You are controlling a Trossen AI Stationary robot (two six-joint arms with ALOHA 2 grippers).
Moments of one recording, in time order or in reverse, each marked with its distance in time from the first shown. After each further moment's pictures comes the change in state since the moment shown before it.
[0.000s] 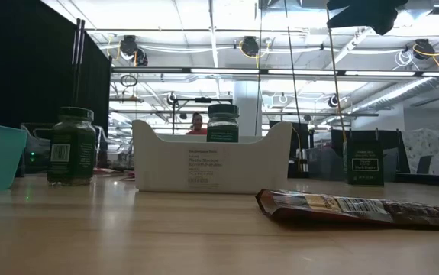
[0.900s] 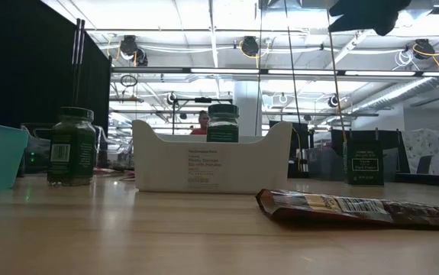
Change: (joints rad) left arm 0.330 -0.003 0.096 -0.405 0.273 -0.018; right arm 0.000 0.000 0.000 -0.042 0.000 -0.023
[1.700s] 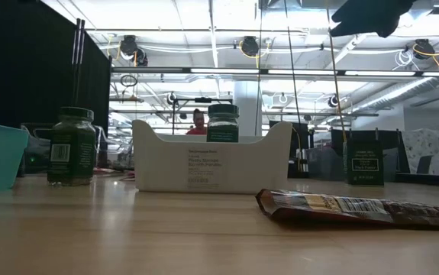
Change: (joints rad) left arm 0.109 0.002 -0.052 0.001 0.050 0.071; right arm 0.000 0.000 0.000 -0.046 0.004 0.003
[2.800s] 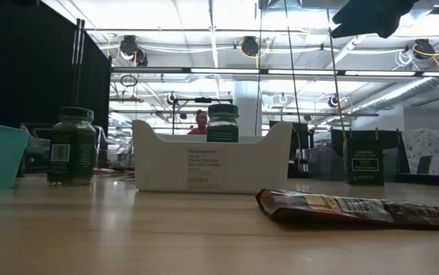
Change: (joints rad) left arm 0.006 0.026 0.000 0.064 0.014 0.042; right arm 0.000 0.000 0.000 -0.012 -0.001 0.004
